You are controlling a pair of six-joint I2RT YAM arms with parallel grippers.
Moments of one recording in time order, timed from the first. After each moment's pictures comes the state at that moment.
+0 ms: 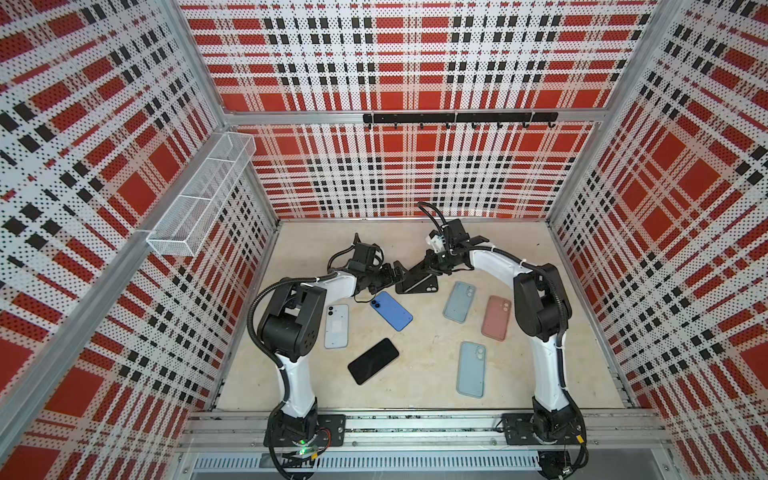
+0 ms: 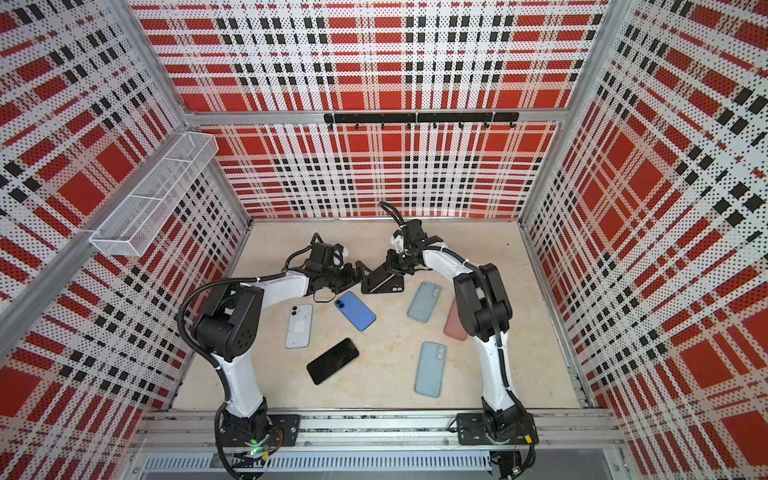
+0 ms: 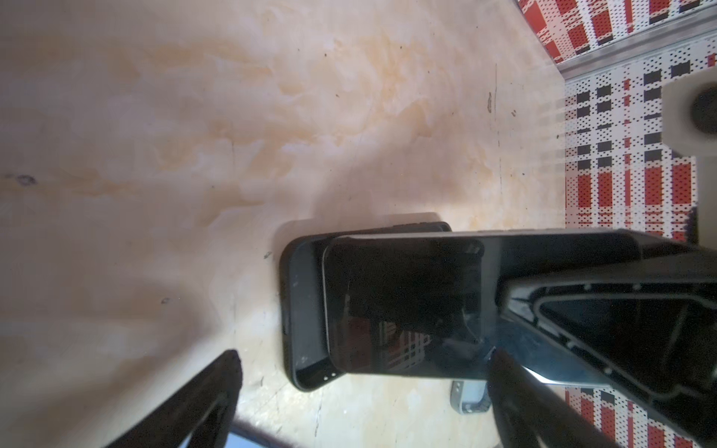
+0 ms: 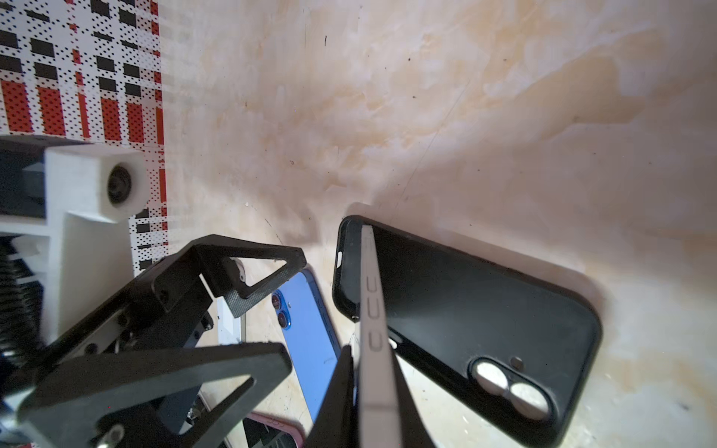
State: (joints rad) left arm -0.35 1.93 1.15 -0.02 0.45 -0.65; right arm 0.42 2.17 1.70 -0.52 -0.54 0.48
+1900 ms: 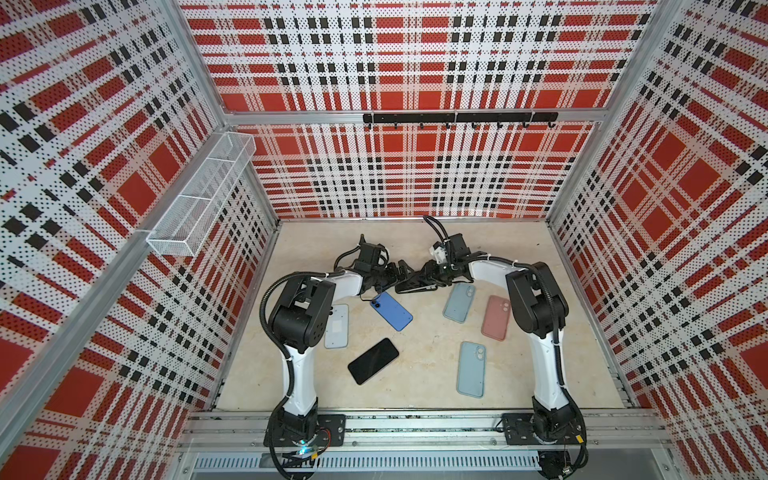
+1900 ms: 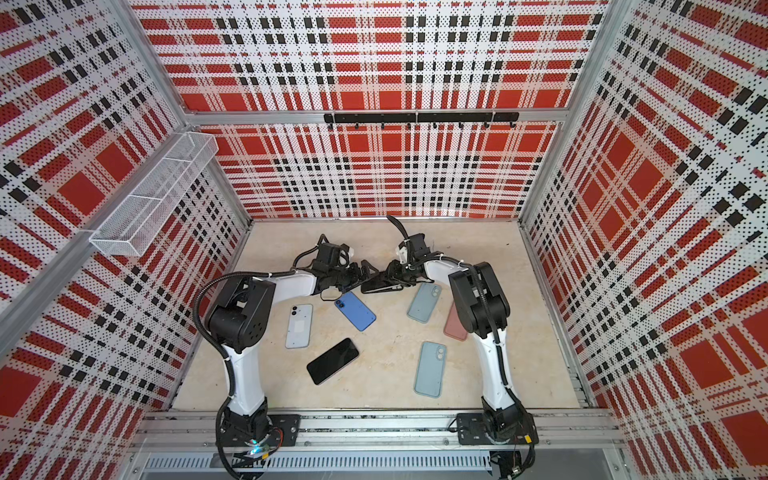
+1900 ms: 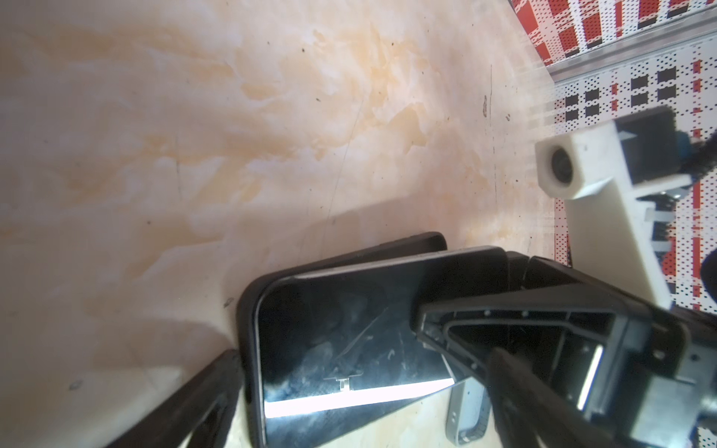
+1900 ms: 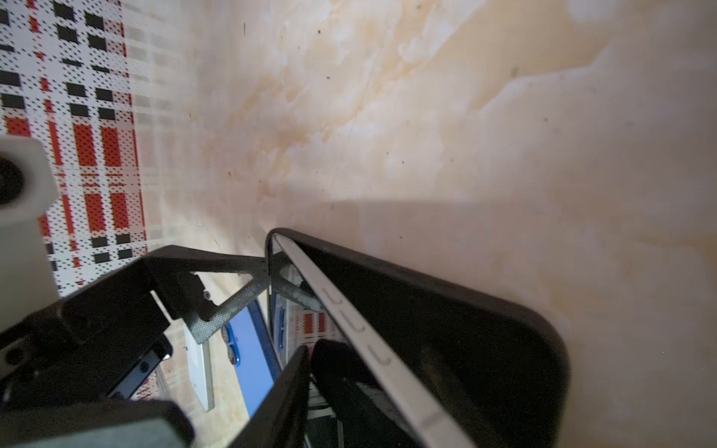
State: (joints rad) left arm -0.37 2.02 1.20 0.06 0.48 -0.69; right arm 0.42 2.21 1.54 -0.30 -0.50 0.53
